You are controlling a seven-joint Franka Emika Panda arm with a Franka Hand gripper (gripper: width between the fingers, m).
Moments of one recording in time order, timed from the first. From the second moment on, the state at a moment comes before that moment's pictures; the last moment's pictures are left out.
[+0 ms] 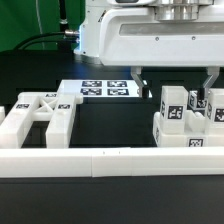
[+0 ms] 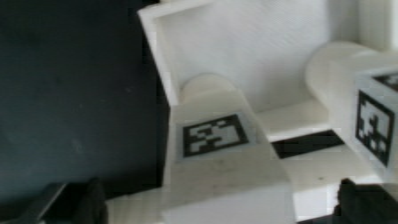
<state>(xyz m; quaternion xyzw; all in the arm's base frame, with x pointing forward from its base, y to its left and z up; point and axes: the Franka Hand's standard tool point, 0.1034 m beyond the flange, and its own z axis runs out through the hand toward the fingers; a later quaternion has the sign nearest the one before) 0.612 0.050 0.078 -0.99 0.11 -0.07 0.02</state>
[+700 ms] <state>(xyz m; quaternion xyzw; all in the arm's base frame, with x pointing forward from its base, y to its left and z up) 0.612 0.052 0.077 -0.97 0.23 -0.06 0.02</state>
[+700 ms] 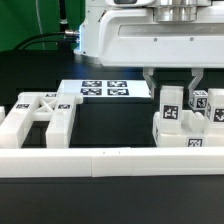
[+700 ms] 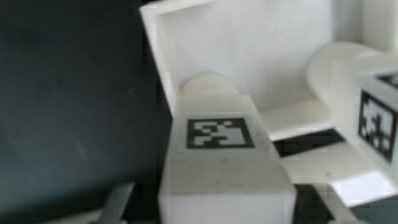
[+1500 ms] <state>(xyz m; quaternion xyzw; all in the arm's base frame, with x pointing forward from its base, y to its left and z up) 0.611 0.050 0.076 -0.78 0.62 -0.04 0.06</state>
